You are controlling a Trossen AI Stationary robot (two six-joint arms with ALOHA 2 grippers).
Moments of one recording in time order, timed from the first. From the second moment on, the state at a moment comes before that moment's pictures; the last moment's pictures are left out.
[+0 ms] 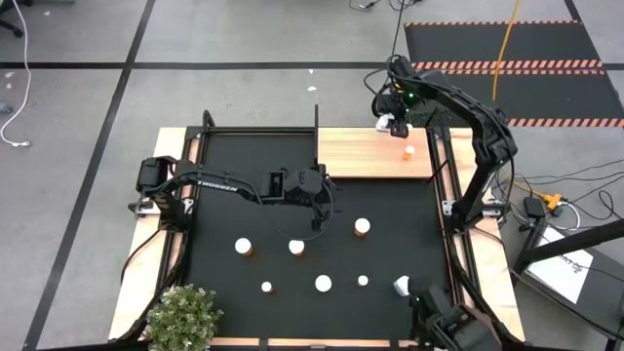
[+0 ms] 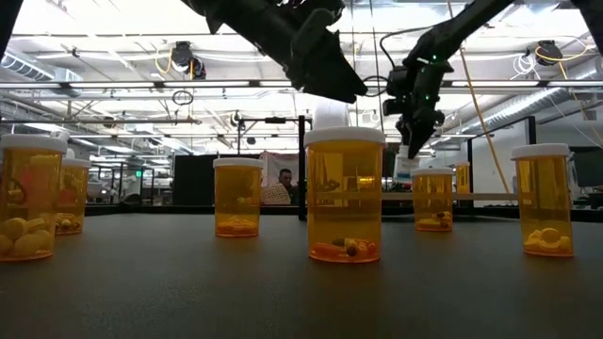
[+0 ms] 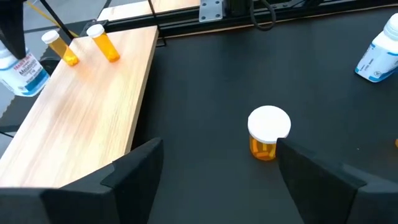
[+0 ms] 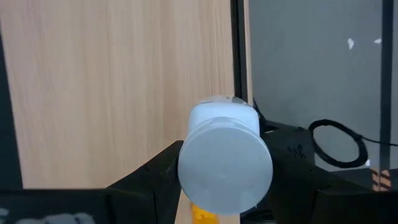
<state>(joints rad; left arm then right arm) 0.02 1.78 1.30 -0.08 -0.08 0.15 -1.03 1.79 1.53 -1.03 -0.18 -0.96</state>
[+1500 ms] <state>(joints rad) 0.02 1.78 1.30 -0.08 -0.07 0.16 -1.03 1.83 1.49 -1.06 -0.13 -0.95</state>
